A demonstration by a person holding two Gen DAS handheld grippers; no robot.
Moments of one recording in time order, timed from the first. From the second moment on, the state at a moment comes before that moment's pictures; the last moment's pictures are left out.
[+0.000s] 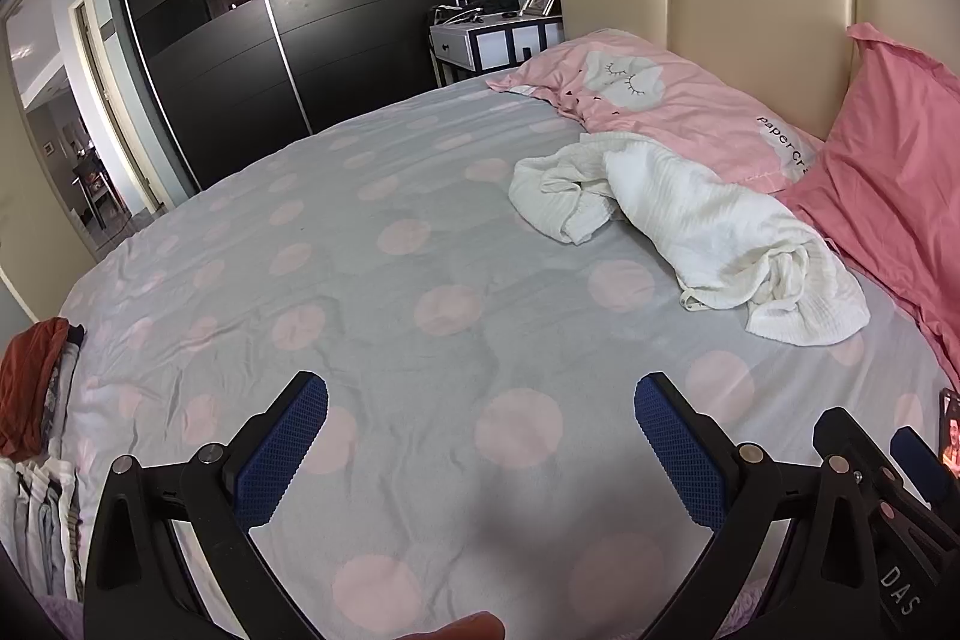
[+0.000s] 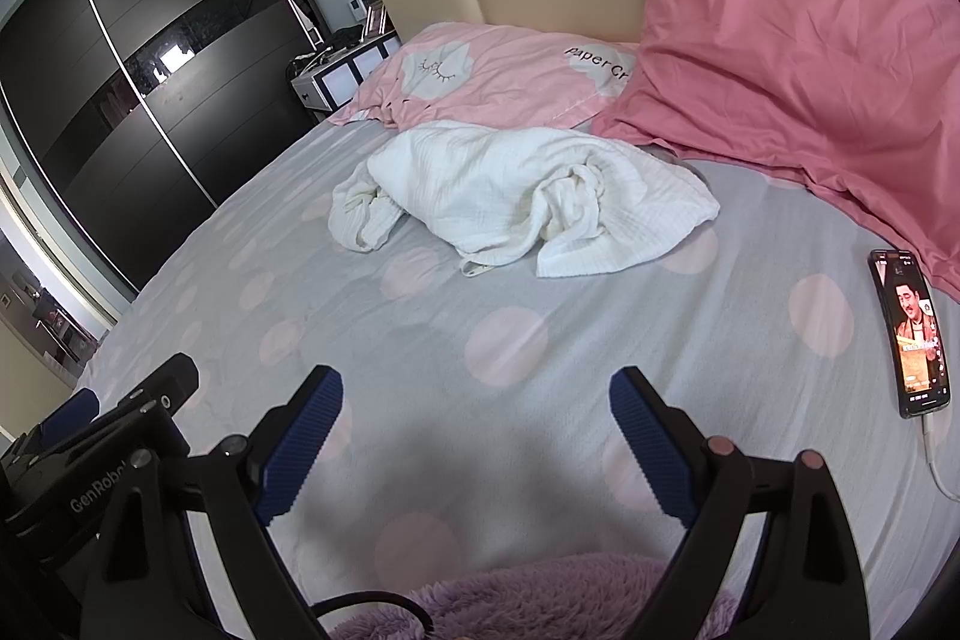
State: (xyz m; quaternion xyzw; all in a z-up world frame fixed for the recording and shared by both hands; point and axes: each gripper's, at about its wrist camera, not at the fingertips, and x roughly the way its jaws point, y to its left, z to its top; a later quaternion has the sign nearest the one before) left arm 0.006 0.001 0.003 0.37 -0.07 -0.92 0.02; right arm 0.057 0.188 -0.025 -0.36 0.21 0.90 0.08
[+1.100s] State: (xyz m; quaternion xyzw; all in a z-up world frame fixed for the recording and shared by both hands) left arm 0.007 0.005 0.003 0.38 -0.08 -0.92 0.02; right arm 0.055 0.186 -0.026 -0.37 0.21 0.90 0.08
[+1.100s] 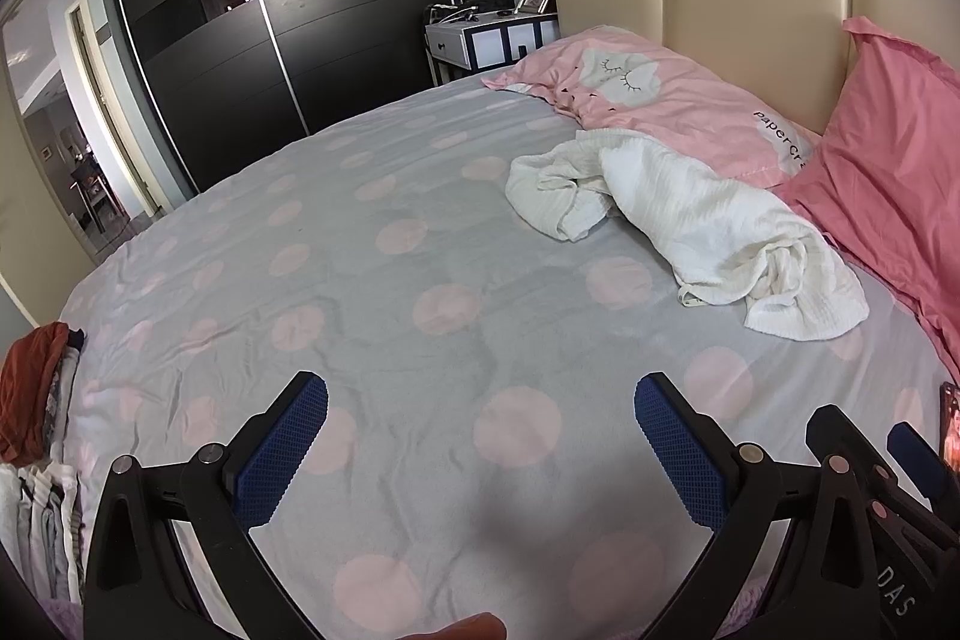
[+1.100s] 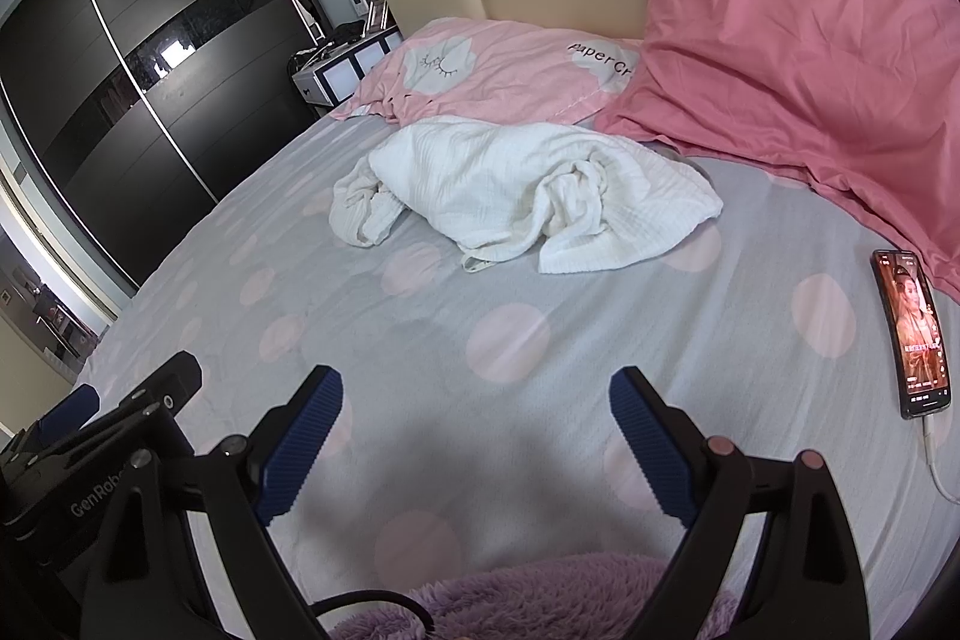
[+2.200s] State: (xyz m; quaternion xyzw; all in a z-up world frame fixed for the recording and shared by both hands) left arm -0.050 -0.012 0.018 0.37 -0.12 -0.92 0.04; right arm -0.055 0.213 0.038 -0.37 0.11 0.92 0.06
